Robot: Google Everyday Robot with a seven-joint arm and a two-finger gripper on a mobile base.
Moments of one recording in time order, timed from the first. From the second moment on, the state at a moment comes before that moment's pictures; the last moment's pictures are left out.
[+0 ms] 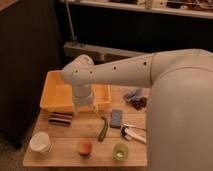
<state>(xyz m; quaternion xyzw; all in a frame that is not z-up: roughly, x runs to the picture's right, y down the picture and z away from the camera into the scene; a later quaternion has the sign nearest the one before) -0.101 0.101 0.704 -0.26 0.23 0.64 0.68</state>
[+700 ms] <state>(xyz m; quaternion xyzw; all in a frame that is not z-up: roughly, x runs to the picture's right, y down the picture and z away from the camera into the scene) -0.078 0.098 0.702 -0.24 0.23 0.65 0.68</state>
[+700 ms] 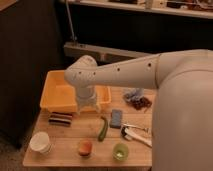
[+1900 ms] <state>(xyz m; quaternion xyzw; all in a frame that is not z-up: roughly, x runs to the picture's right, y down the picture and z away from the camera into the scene) -0.009 0.145 0.784 -0.27 0.25 0.69 0.62</state>
